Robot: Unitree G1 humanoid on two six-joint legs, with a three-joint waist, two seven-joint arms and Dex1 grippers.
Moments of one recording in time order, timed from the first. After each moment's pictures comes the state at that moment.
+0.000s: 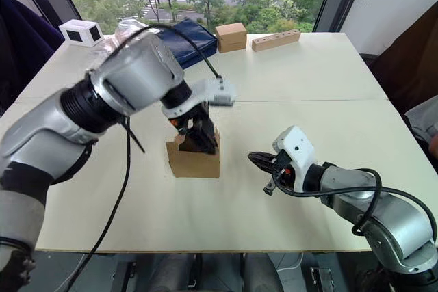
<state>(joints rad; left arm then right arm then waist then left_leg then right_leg) -1.54 0.50 -0.67 0.22 -0.28 1.44 -1.56 -0.12 -0.76 -0.13 -0.71 0.79 0.87 0.51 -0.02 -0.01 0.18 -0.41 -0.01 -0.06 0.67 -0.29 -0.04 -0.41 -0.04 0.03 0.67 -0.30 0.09</state>
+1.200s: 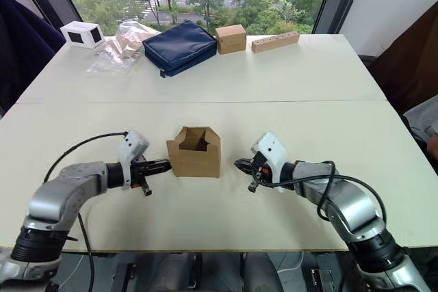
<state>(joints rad) -0.22 0.56 0.02 -0.23 -0.38 0.80 -0.86 -0.25 -0.67 0.20 -0.39 0.48 0.71 0.63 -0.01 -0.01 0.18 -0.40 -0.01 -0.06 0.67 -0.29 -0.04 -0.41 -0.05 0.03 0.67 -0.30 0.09</state>
